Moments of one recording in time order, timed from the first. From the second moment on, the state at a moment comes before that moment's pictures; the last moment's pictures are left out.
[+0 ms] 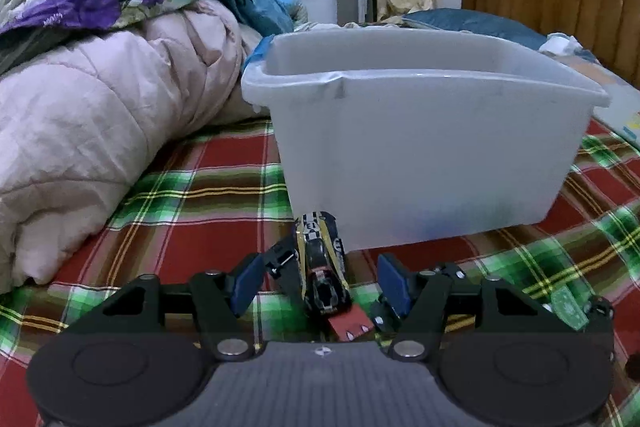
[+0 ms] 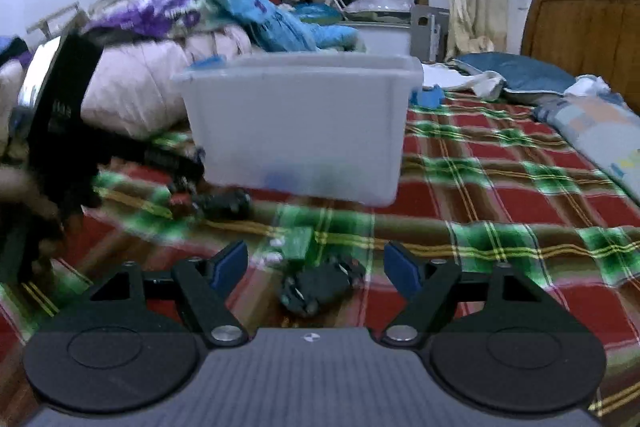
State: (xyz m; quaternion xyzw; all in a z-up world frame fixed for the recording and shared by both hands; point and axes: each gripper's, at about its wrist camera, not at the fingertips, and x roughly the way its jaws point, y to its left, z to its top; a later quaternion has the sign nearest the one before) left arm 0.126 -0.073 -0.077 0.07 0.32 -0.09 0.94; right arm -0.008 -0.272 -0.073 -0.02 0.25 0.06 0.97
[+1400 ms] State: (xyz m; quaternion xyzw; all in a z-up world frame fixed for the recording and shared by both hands) left arm 0.104 -0.047 -0.039 0.01 0.27 -0.12 0.95; right arm -0.004 -0.284 -0.085 0.02 0.27 0.03 0.96
